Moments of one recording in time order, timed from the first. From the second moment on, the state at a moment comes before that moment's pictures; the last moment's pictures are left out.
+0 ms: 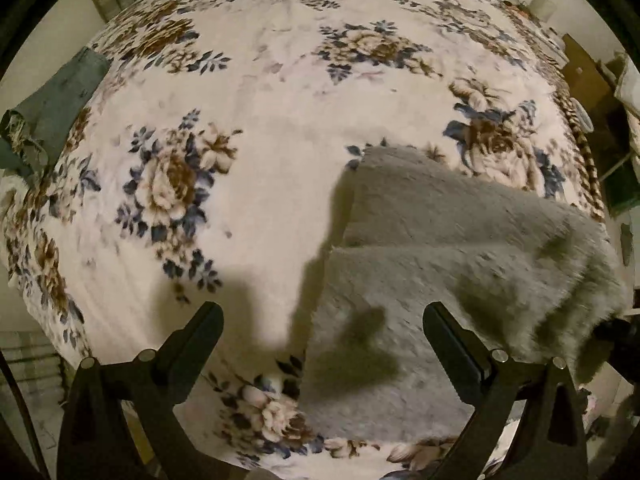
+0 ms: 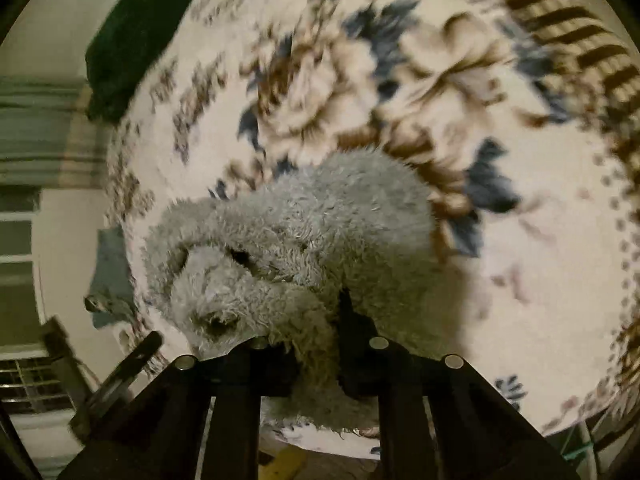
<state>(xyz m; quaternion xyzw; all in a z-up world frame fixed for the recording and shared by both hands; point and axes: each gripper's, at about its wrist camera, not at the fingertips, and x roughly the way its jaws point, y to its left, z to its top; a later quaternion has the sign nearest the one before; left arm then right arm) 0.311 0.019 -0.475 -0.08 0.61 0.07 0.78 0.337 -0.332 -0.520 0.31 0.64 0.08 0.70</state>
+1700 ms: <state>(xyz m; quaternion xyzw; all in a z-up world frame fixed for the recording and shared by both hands) 0.451 -0.098 -0.549 0.12 0.67 -0.21 0.70 0.214 -0.300 -0.619 0.60 0.60 -0.02 0.54</state>
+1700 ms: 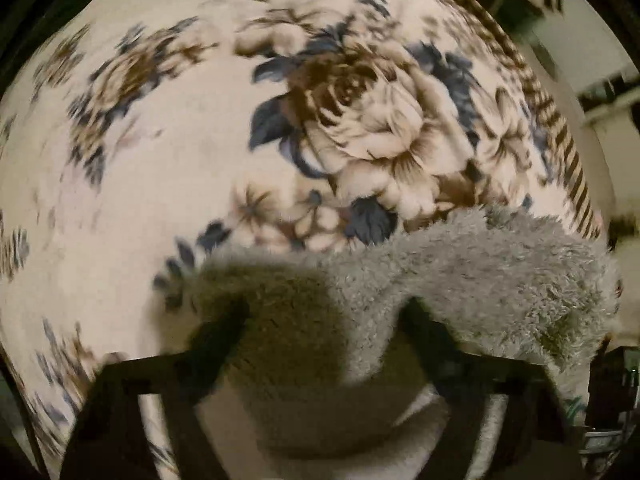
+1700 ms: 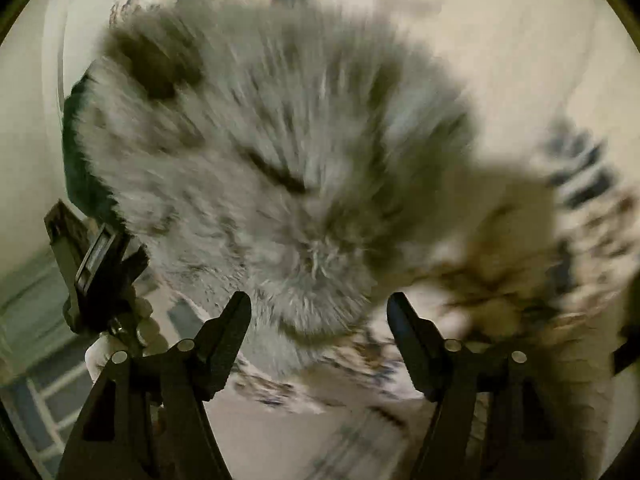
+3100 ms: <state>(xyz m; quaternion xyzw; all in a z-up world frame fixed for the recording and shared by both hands) 0.444 -0.026 -0.508 -0.06 0.70 -0.24 0.67 0.204 -0.188 -0.606 0.56 0.59 -0.06 0.58</state>
